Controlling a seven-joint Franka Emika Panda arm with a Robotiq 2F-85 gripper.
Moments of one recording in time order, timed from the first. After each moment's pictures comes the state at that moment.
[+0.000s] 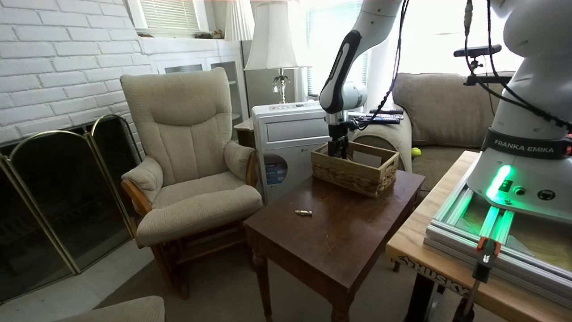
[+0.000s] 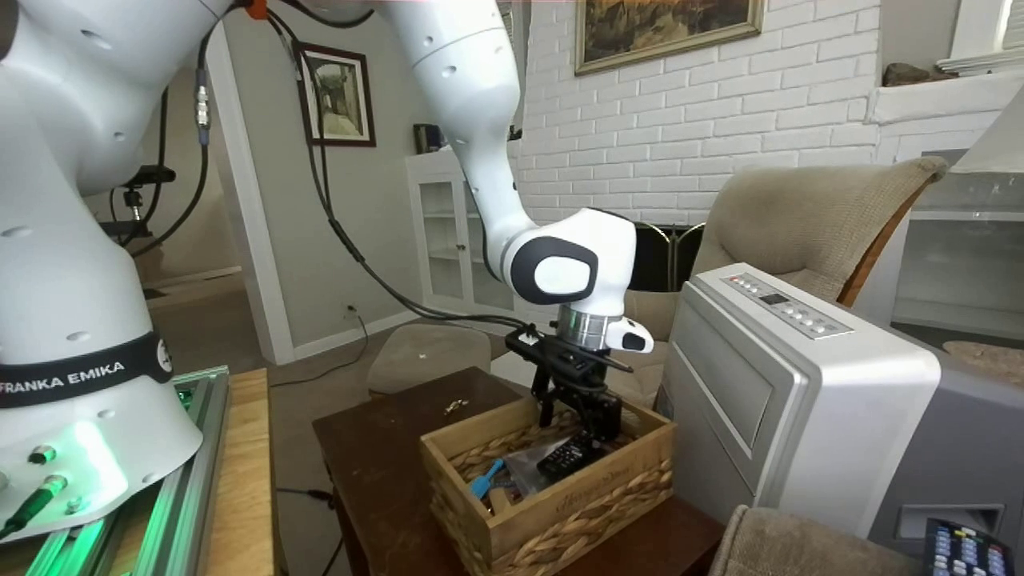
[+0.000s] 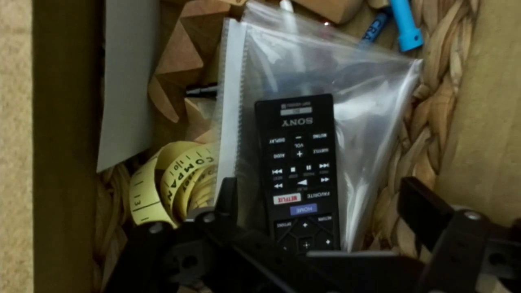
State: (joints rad) arm -0.25 0.78 0.03 -2.01 0.00 2.62 -0.40
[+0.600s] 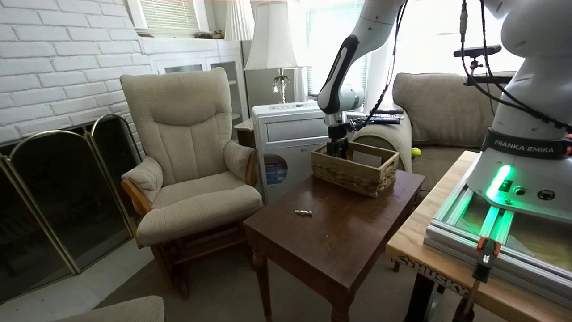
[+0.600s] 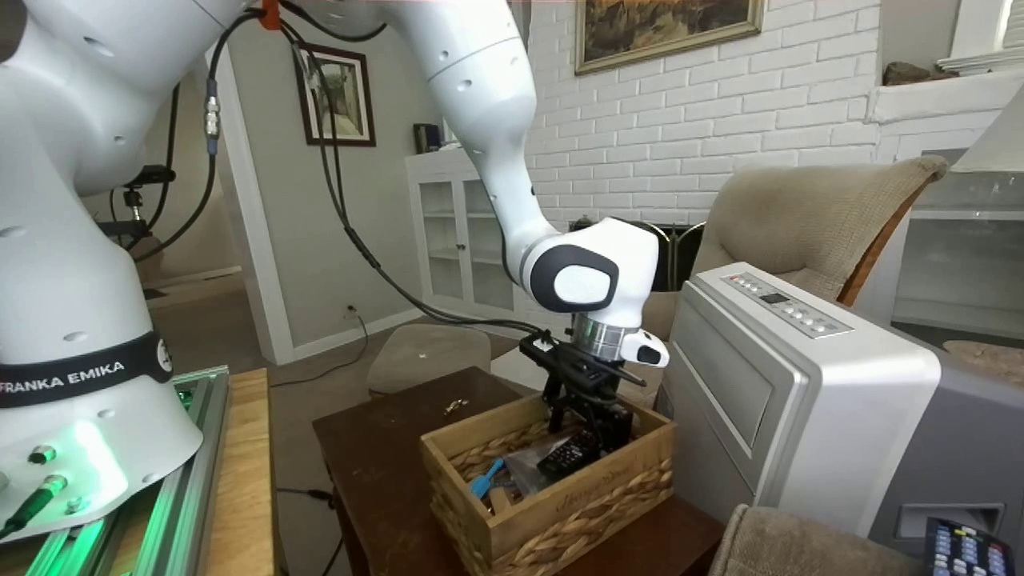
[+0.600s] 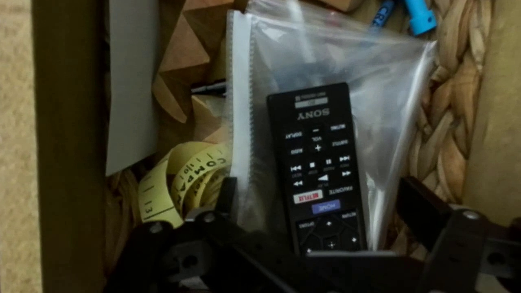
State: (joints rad) arm -0.28 0.85 0.05 -1.91 0.02 2.54 -0.39
